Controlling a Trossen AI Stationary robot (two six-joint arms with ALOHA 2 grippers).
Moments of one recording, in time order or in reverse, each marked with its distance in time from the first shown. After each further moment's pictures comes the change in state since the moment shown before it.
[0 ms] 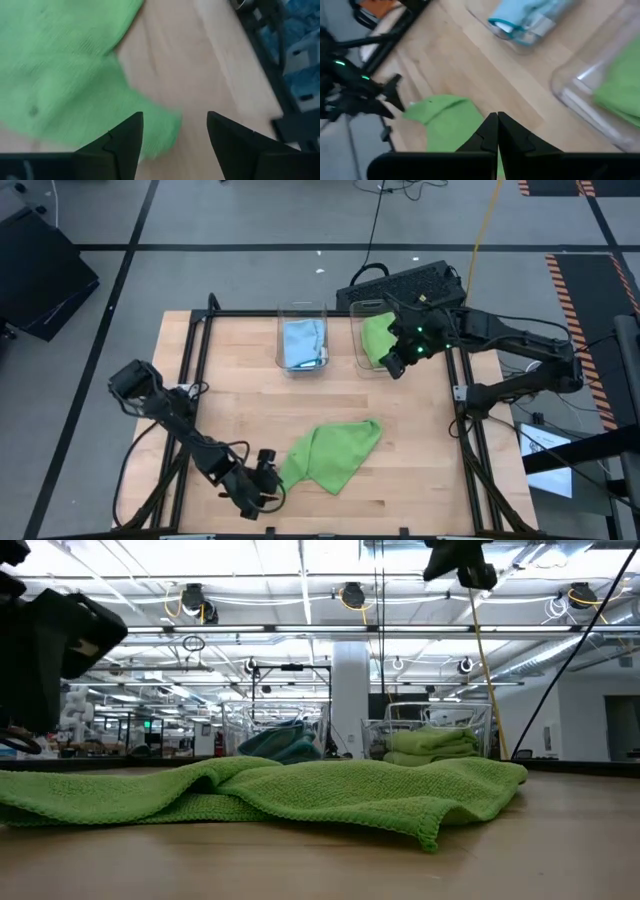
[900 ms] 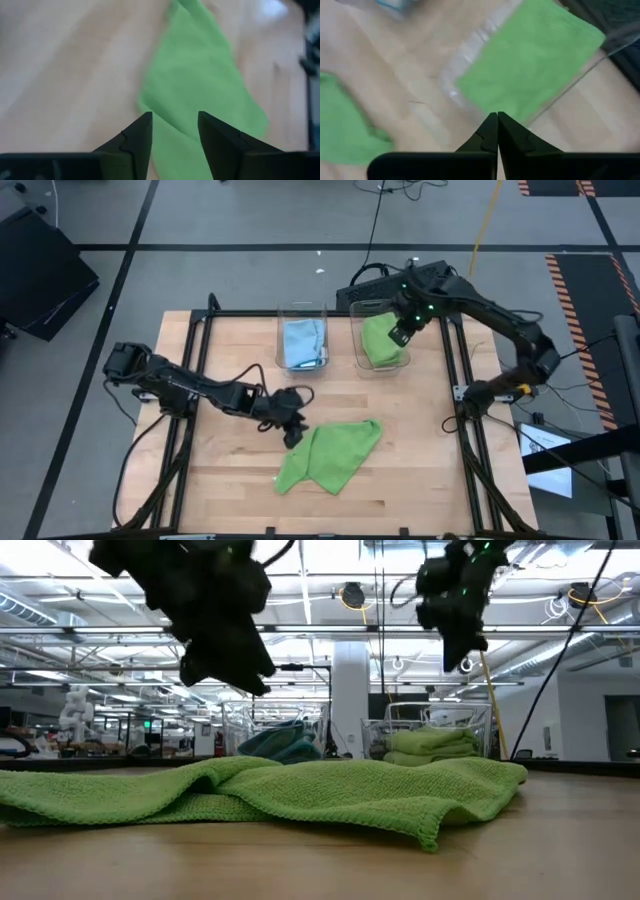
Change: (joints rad) left arm 0.550 -0.174 0.002 -0.073 0.178 -0.218; right arm -0.513 0.238 0.000 -0.182 -0.034 -0.647
